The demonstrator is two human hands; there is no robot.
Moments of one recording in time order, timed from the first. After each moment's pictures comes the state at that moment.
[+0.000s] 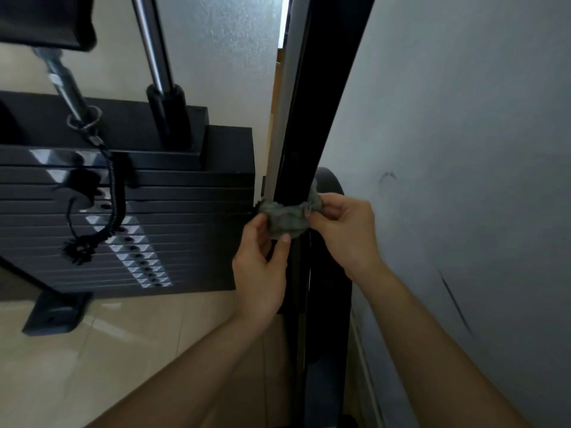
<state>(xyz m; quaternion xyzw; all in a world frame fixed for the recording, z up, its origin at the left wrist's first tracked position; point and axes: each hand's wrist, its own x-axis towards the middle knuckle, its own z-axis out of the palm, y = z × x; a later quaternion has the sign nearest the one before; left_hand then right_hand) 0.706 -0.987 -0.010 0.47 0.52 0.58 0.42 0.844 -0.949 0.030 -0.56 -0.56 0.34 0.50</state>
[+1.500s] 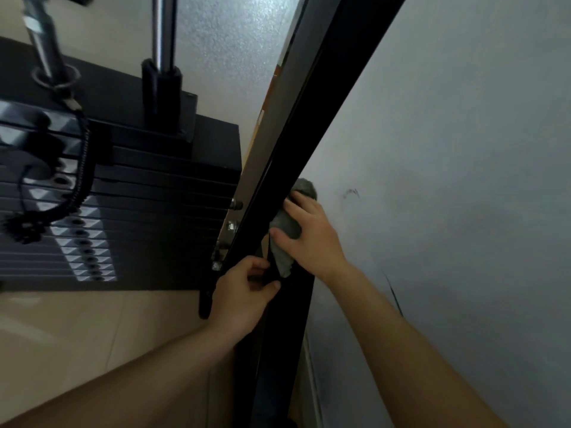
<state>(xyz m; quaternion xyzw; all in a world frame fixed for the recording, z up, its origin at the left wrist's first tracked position) 0.715 -1.001 -0.056 0.51 0.52 0.43 0.54 0.864 -0.937 0.022 -0.63 -0.75 0.08 0.20</state>
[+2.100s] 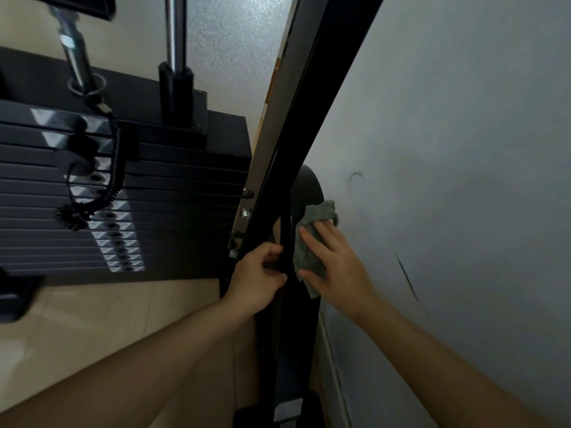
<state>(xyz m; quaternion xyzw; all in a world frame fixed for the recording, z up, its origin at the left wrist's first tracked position) 0.700 -1.004 -0.050 0.56 0.48 0.36 0.57 0.896 -1.020 -0.018 -0.58 -0.80 -0.01 0.18</state>
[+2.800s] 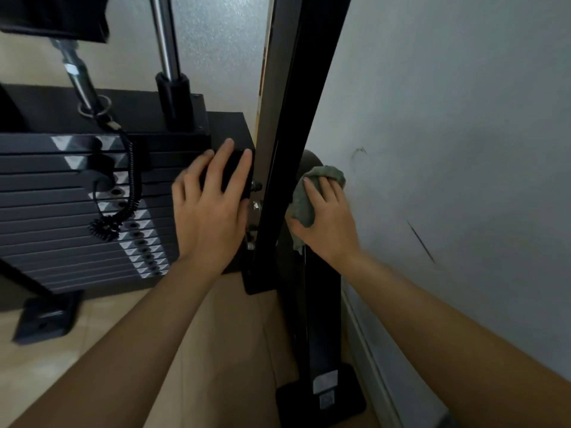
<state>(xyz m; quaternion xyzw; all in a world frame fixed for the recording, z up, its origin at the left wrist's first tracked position) 0.613 -0.962 0.014 0.76 0.51 0.36 -0.18 0.838 -0.979 -0.009 -0.69 -0.69 -0.05 0.23</state>
